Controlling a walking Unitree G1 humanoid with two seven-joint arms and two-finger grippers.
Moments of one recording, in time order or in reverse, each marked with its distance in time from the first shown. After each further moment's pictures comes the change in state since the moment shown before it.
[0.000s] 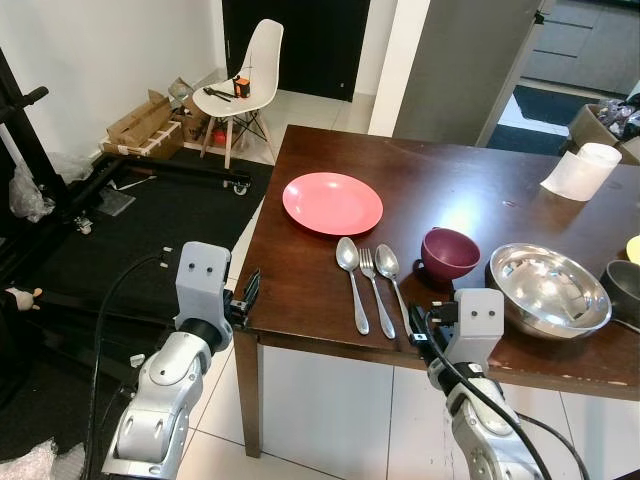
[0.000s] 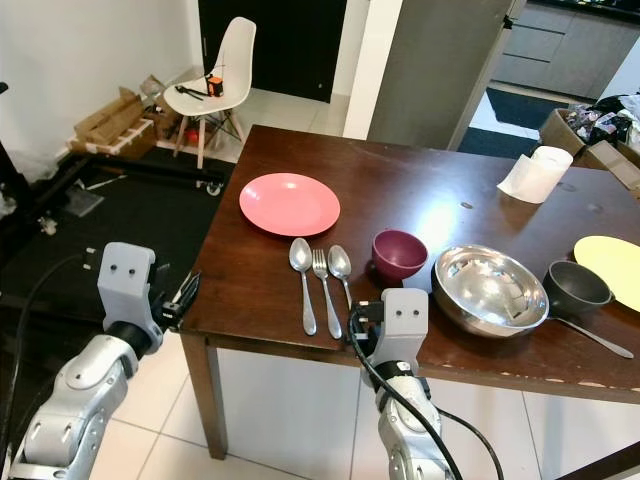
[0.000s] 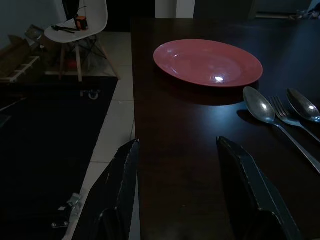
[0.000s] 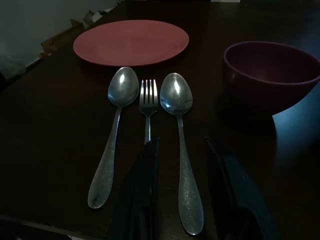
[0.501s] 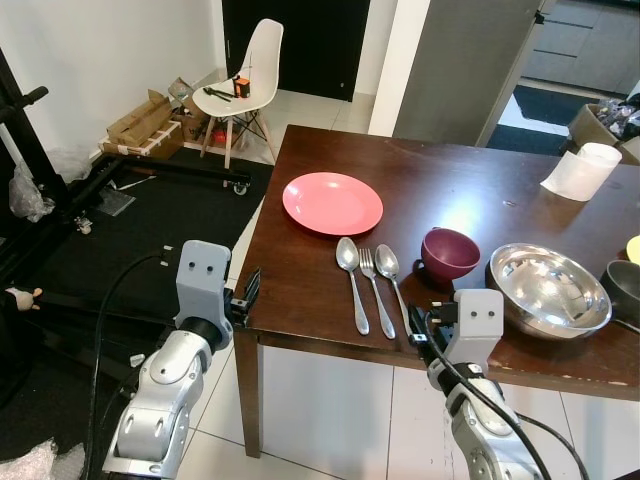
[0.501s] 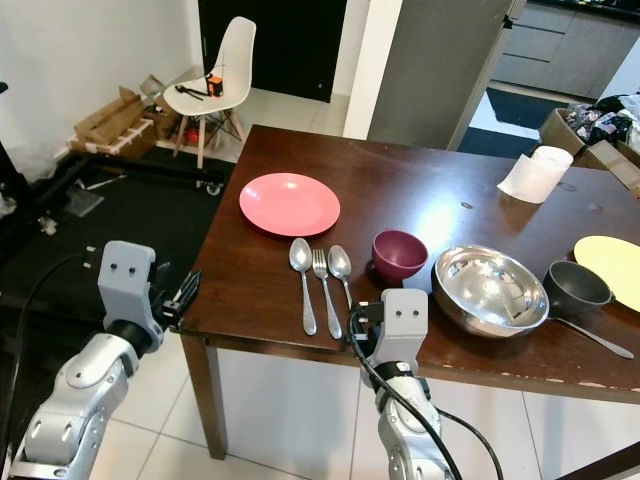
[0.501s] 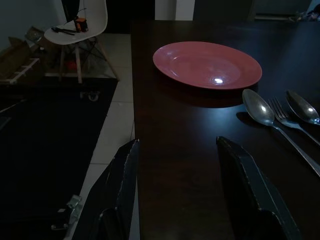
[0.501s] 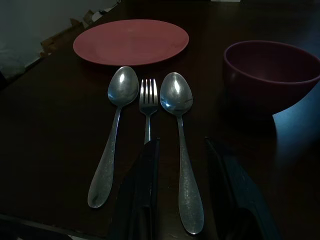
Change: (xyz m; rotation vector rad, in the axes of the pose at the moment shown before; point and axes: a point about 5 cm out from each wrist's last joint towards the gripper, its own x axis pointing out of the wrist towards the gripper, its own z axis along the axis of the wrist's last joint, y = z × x) left arm 0.001 0.000 0.002 0.000 -0.006 -0.002; right arm 0.000 0.000 0.000 0.000 0.001 0.000
